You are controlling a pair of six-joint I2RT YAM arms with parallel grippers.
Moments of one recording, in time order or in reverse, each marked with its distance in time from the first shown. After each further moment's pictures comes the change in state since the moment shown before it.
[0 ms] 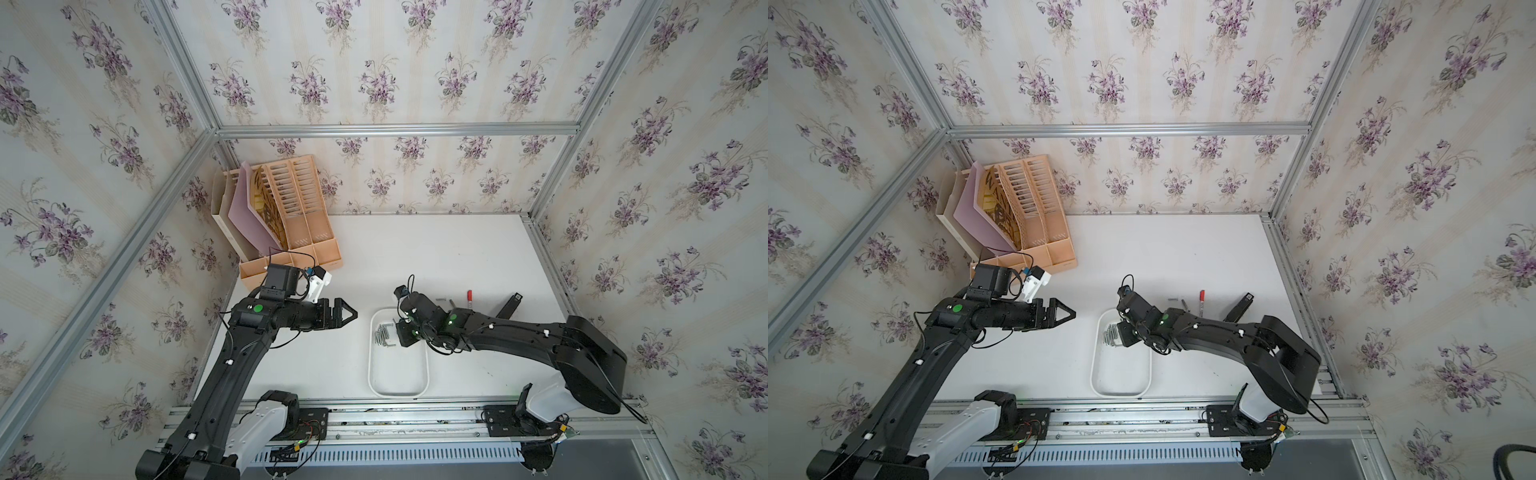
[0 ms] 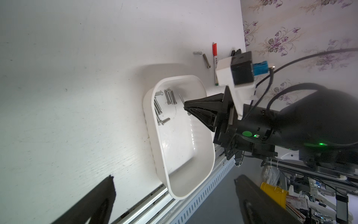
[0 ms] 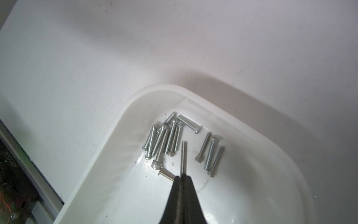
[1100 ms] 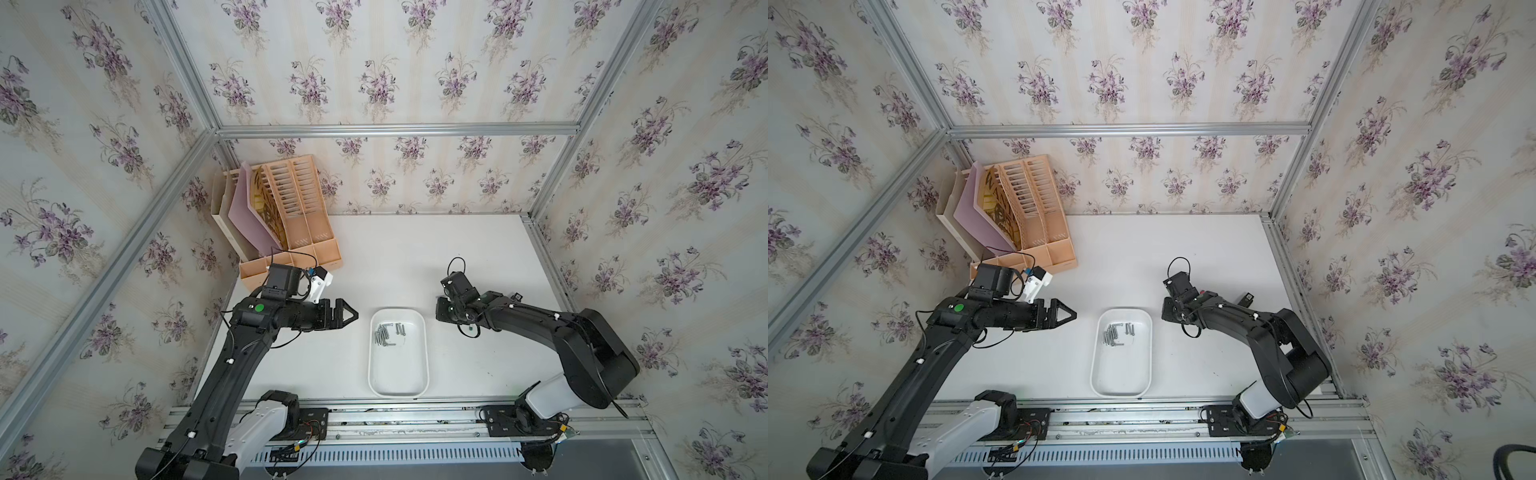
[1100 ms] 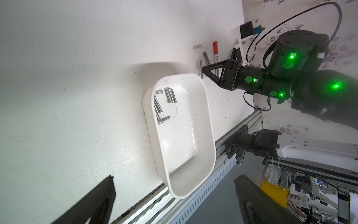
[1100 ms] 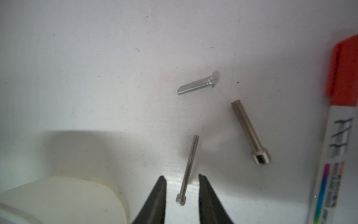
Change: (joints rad) left arm -0.016 0.002 0.000 -0.001 -0.006 0.000; right arm -0.391 0.024 -0.090 -0.072 -0.037 0.195
